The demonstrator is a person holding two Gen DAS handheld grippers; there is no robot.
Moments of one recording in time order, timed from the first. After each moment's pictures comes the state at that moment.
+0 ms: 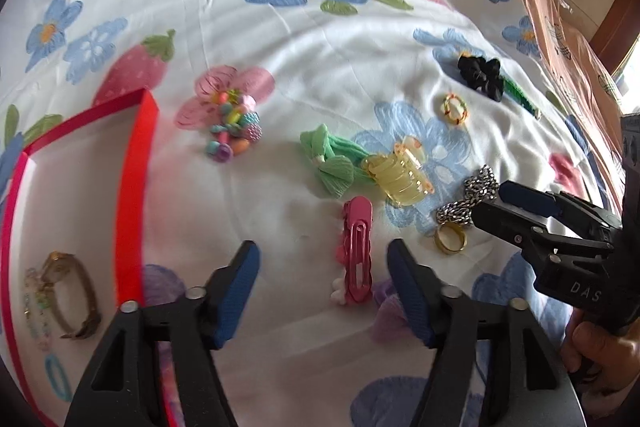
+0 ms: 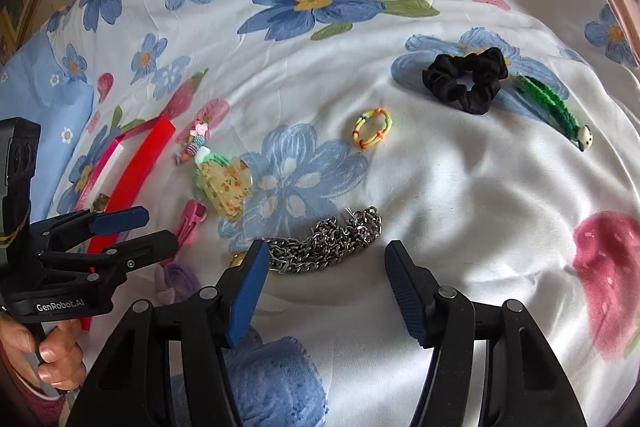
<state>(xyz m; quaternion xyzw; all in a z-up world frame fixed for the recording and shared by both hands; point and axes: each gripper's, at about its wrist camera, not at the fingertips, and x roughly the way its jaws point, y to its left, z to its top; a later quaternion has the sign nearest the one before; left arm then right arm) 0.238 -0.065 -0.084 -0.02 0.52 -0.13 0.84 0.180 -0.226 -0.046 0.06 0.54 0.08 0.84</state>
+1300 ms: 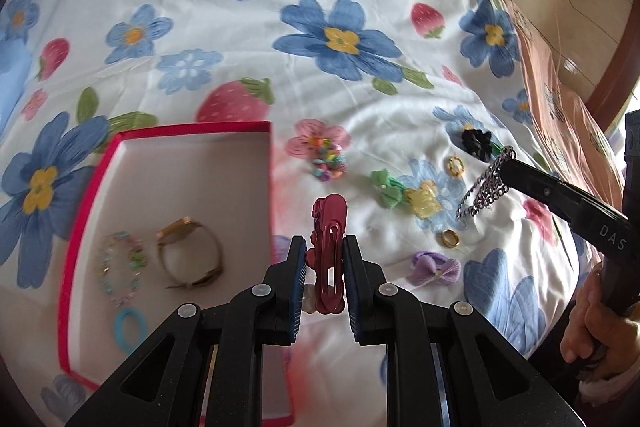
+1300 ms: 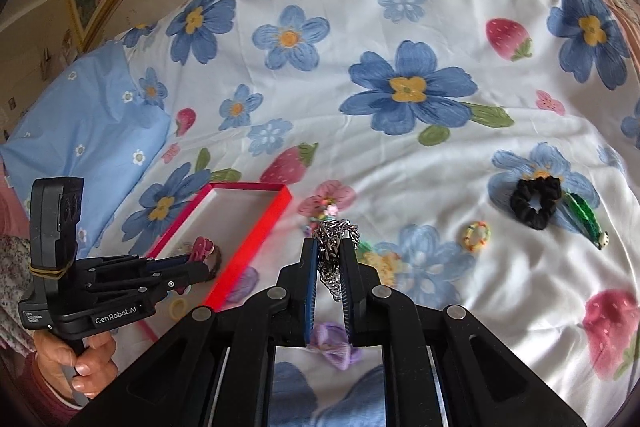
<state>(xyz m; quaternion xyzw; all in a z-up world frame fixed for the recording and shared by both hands) 0.132 0.039 -0.006 -0.09 0.43 -0.10 0.89 0.168 -0.149 0.050 0.06 0.43 0.18 0.88</state>
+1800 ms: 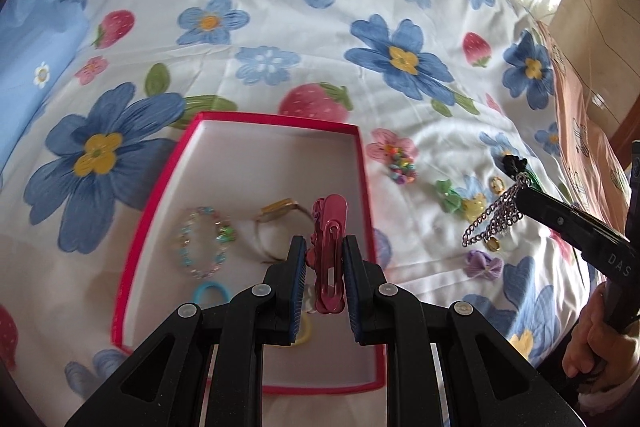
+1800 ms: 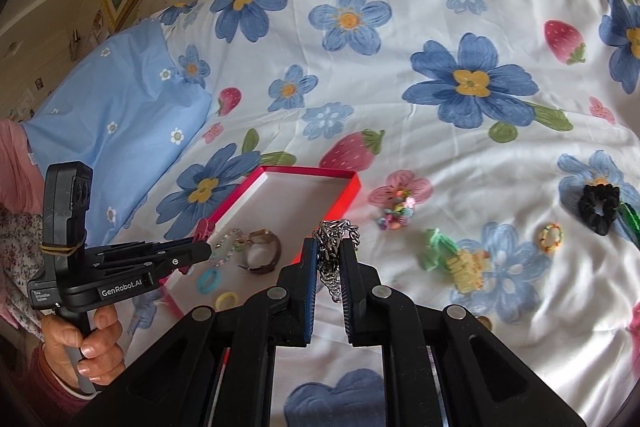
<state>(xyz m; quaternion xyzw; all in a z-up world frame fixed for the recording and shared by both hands) 0.093 0.104 0.002 -0.12 0.43 -0.04 0.90 0.162 -0.086 0.045 0.05 0.44 0.24 0.86</state>
